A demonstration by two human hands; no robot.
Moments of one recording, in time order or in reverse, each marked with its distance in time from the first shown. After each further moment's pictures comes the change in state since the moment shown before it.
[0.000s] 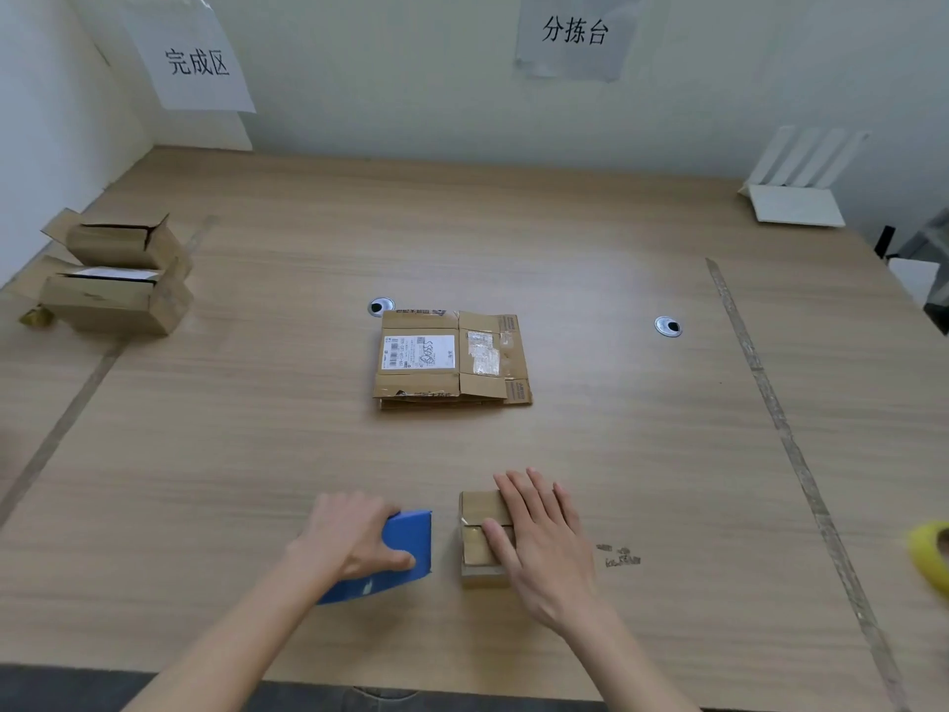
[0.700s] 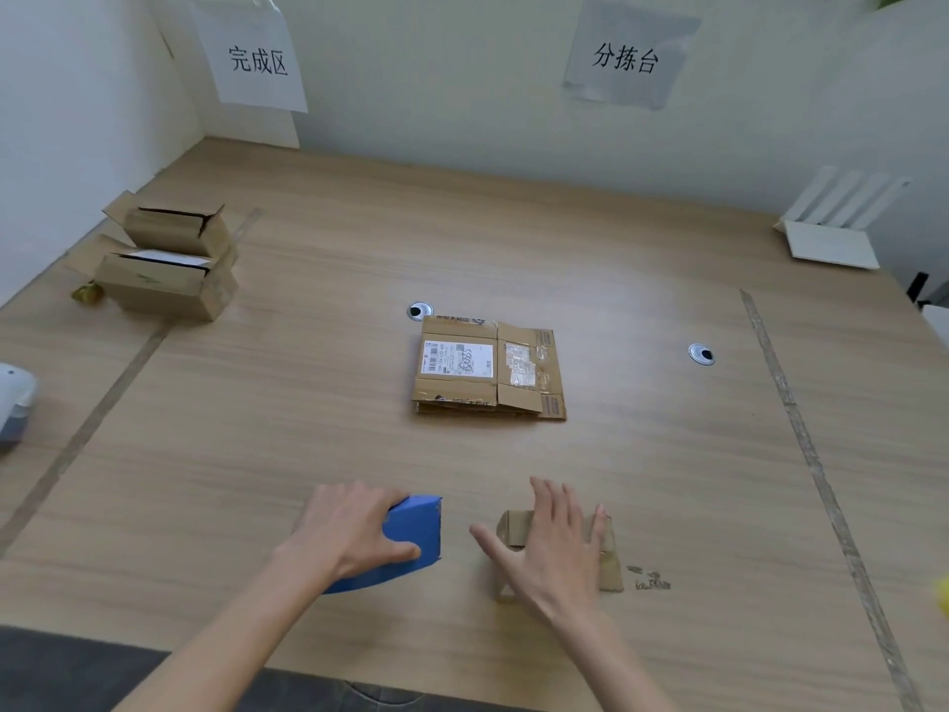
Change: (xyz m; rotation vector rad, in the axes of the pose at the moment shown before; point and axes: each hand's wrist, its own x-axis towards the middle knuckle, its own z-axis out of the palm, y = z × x) left_hand -0.027 -0.051 -0.004 -0.124 0.193 -0.012; right_hand 0.016 -0.055 -0.008 0.056 -0.038 0.247
